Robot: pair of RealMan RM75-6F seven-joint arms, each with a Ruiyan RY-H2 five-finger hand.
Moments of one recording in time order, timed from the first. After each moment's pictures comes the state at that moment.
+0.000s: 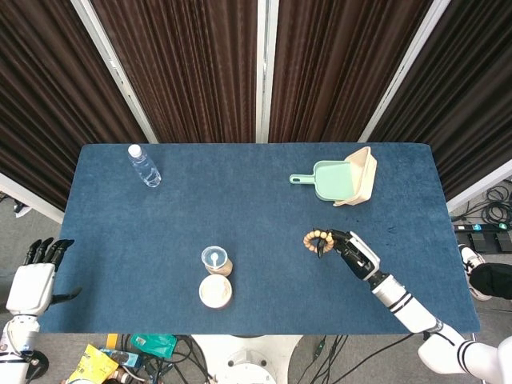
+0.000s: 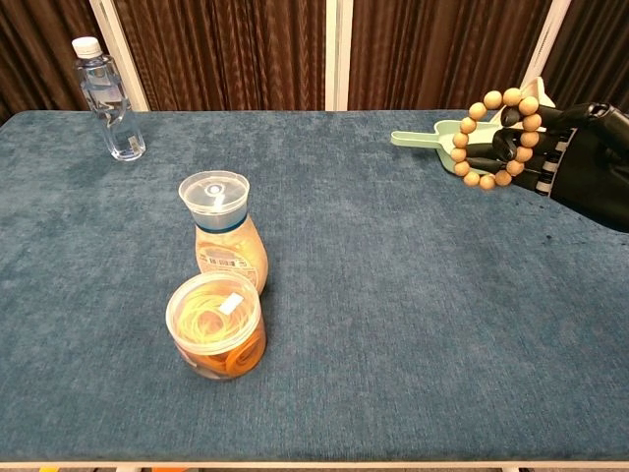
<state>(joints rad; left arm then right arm) -0.09 -1.26 -0.03 -1.49 1.43 1.41 0.05 0.59 -1.50 -0.10 -1.14 -1.70 1.29 1.84</state>
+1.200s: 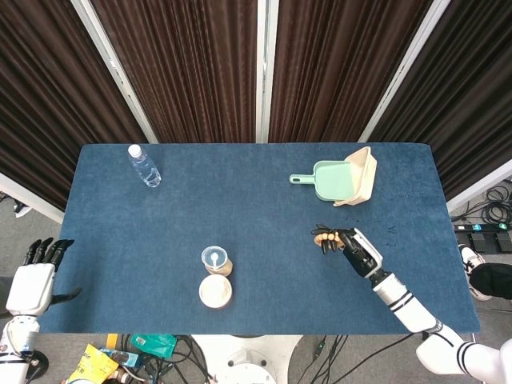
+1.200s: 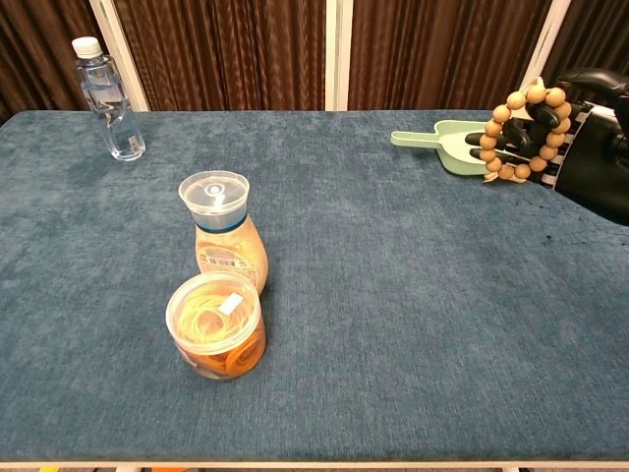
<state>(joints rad) -0.09 -1.26 -0.03 -1.49 1.43 1.41 0.05 0.58 -1.50 -0.08 -1.16 -1.66 1.28 1.85</state>
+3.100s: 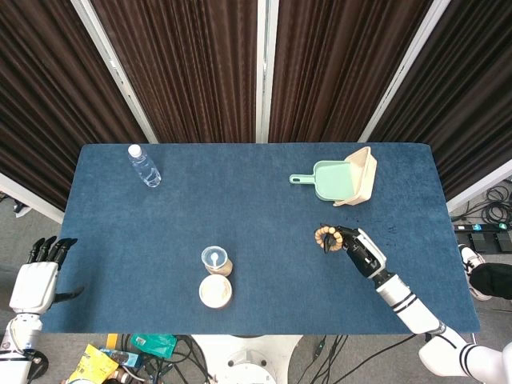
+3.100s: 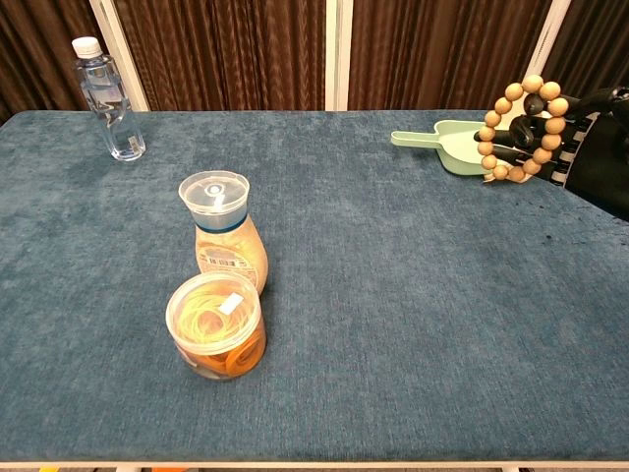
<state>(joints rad) -0.10 -1.27 -0.03 -1.48 1.43 1.40 0.05 0.56 -1.49 -0.08 -1.16 -1.66 1.30 1.83</state>
